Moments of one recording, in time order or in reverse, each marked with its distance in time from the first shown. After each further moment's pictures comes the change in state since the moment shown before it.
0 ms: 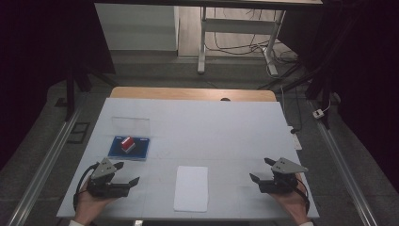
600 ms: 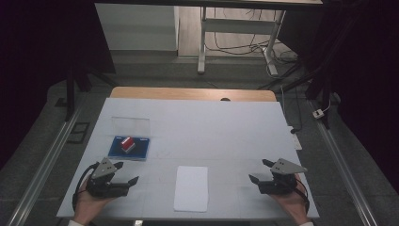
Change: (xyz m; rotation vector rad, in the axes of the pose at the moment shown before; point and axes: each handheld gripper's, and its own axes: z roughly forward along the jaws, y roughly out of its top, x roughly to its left) left arm 0.000 0.003 -0.001 0.025 0.024 0.019; right arm 0.001 -0.002 0.001 0.007 0.036 -0.012
